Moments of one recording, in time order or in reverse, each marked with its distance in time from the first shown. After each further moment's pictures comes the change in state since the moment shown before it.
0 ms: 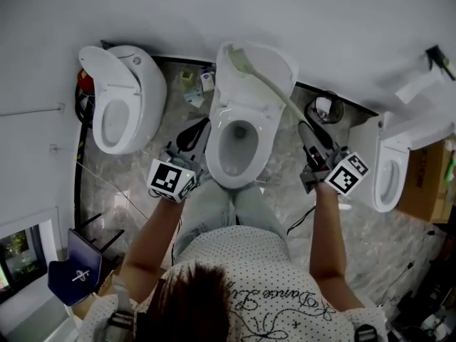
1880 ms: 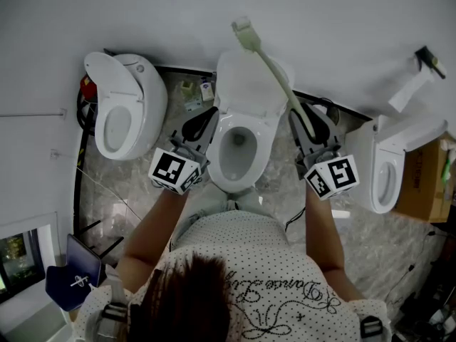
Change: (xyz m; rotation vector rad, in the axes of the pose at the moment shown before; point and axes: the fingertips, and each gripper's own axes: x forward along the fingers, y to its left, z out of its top) left arm 0.001 -0.011 0.063 0.040 -0.130 -0.067; right arm 0.026 0.076 0.044 -0.607 -0.046 -0.152
